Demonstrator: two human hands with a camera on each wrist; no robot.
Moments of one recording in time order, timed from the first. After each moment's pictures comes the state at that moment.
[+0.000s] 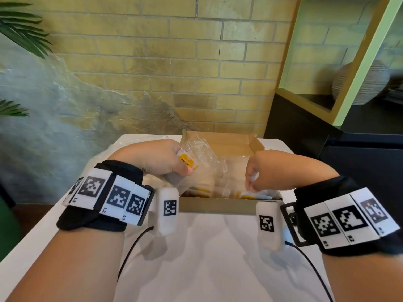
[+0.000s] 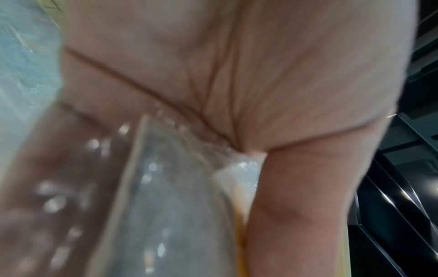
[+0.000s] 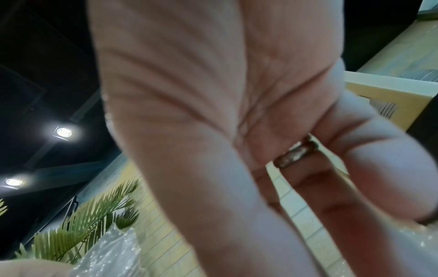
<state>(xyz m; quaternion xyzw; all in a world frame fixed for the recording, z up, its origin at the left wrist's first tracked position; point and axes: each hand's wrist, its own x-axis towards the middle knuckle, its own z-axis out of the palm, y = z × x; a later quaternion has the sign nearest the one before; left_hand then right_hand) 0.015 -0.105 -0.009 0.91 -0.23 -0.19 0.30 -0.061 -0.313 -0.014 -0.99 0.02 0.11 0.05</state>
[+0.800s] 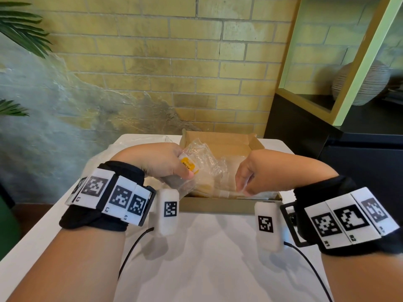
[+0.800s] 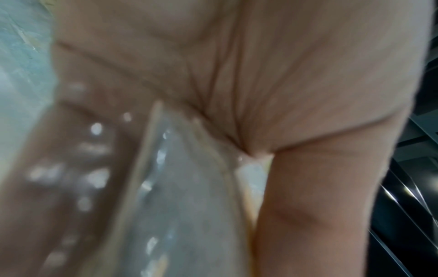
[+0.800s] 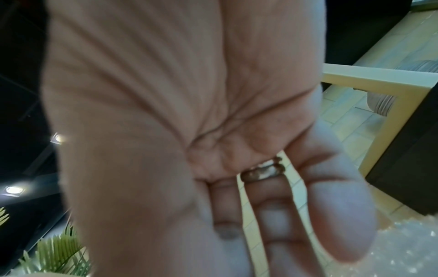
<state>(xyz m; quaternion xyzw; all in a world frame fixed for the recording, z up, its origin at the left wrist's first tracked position) 0.017 -0.108 -0.014 0.90 -0.23 -0.22 0.30 -0.065 -0.307 -0.008 -0.98 -0.05 0.12 0.12</state>
